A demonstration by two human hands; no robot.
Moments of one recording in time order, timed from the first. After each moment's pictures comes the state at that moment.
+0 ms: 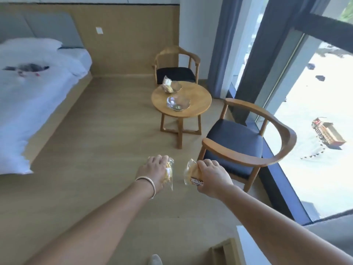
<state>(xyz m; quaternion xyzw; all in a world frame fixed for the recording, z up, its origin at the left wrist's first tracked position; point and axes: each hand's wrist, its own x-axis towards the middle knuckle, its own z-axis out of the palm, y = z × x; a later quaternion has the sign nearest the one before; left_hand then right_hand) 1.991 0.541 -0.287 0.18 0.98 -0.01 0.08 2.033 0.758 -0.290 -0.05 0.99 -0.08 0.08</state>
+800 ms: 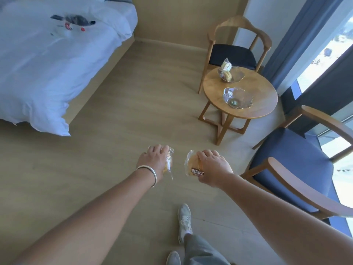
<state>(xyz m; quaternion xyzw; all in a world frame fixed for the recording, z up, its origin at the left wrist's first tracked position) 1.828 0.322 -0.342 0.04 0.99 0.00 0.14 1.810 0.541 -0.338 -0.18 0.97 -0.04 0.16</state>
